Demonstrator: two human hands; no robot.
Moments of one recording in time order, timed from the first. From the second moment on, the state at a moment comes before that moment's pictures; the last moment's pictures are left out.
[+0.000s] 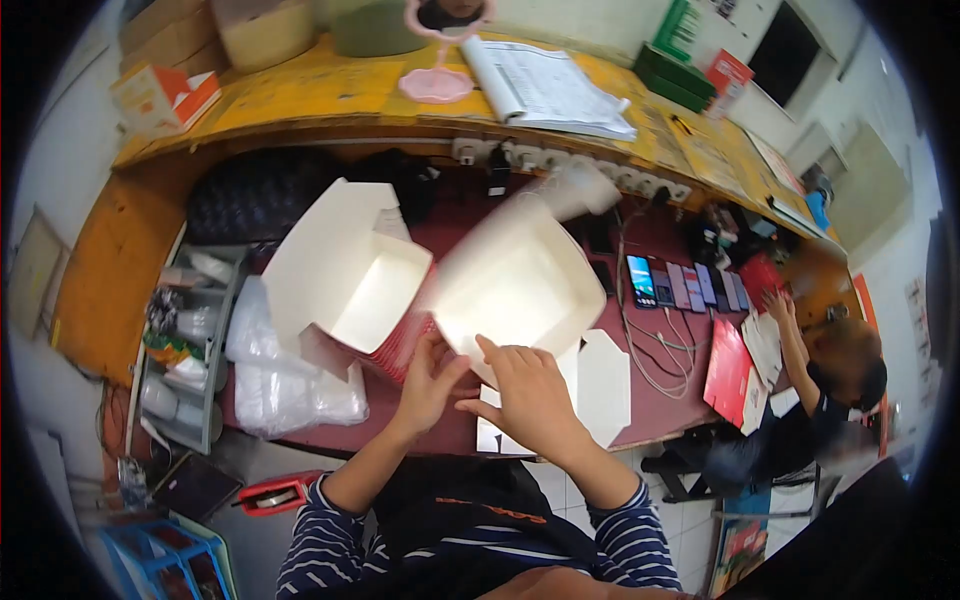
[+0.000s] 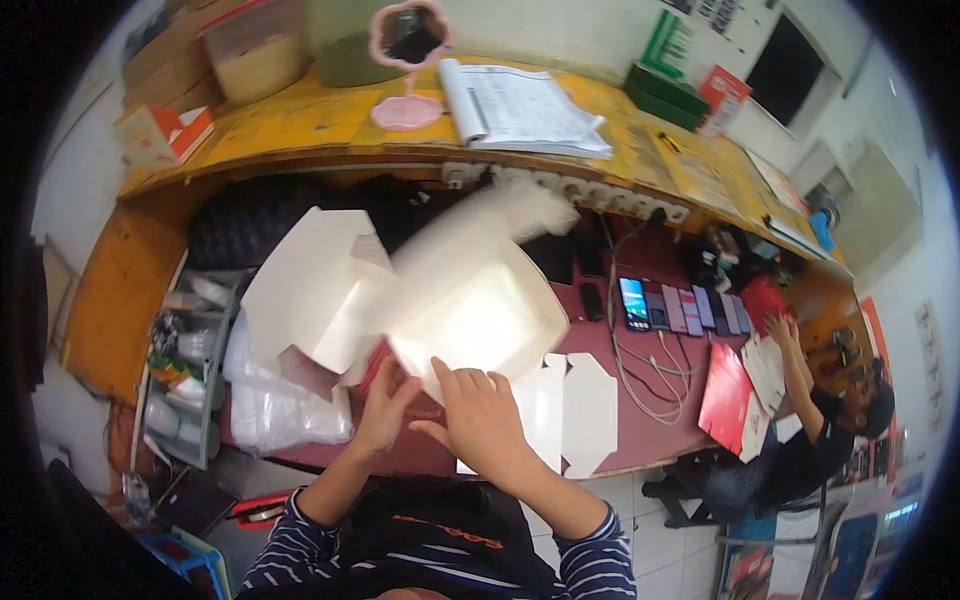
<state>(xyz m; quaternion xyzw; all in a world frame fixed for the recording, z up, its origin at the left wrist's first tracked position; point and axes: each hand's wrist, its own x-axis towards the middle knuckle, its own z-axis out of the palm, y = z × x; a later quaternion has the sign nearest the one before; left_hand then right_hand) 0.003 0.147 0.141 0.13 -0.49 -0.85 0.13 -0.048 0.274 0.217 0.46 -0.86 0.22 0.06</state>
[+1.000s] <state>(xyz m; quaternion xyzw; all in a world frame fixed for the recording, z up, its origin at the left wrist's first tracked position) 0.055 0.037 0.099 0.03 -0.88 -0.25 0.39 -0.074 0.094 0.185 0.70 -0.70 -0.03 -0.12</state>
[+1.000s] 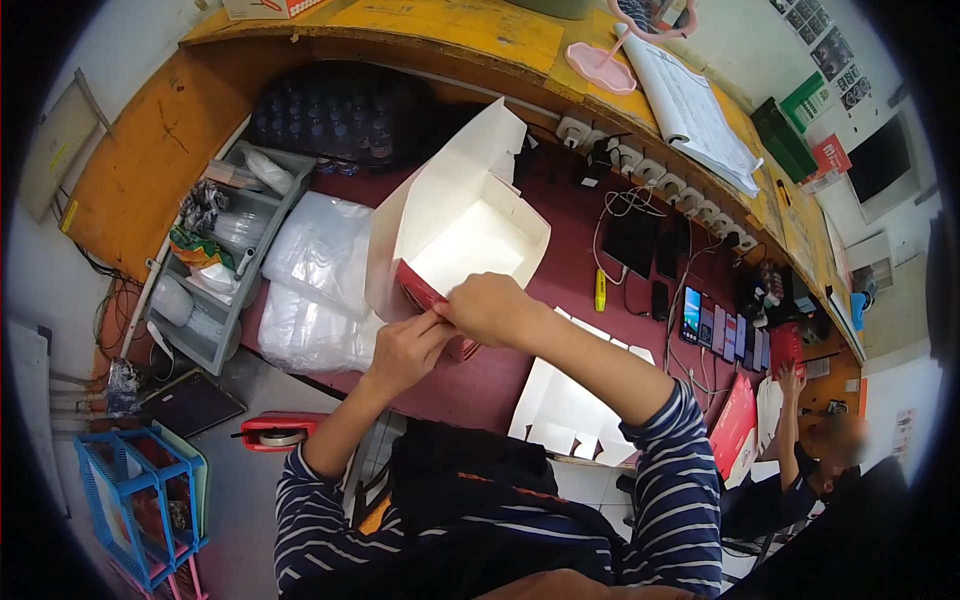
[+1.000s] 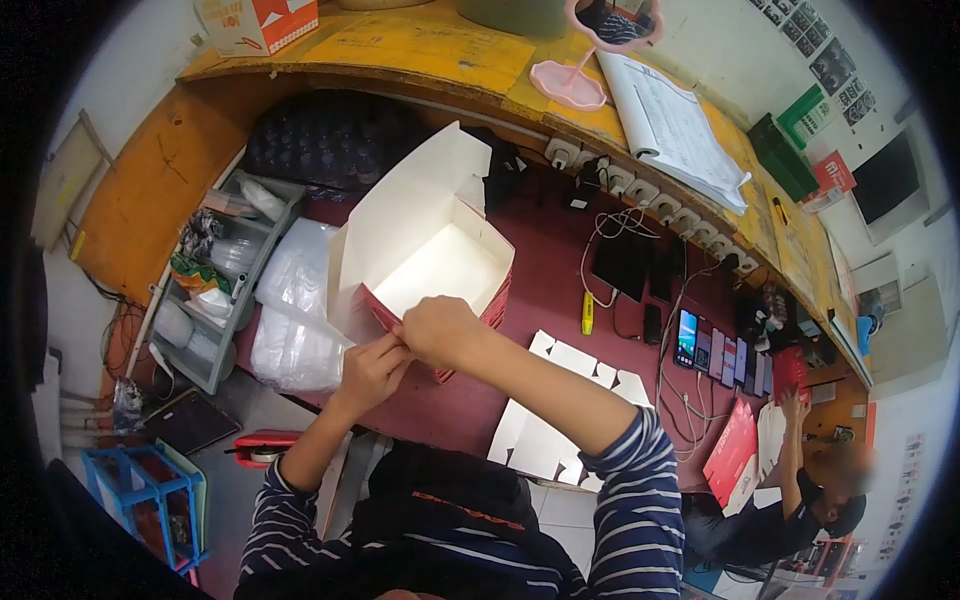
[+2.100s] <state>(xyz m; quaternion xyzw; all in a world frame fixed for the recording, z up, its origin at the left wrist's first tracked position) 0.025 0.066 0.055 0.12 -0.88 -0.12 0.44 -0.225 0.053 0.176 0.44 -0.88 -0.04 -0.17</state>
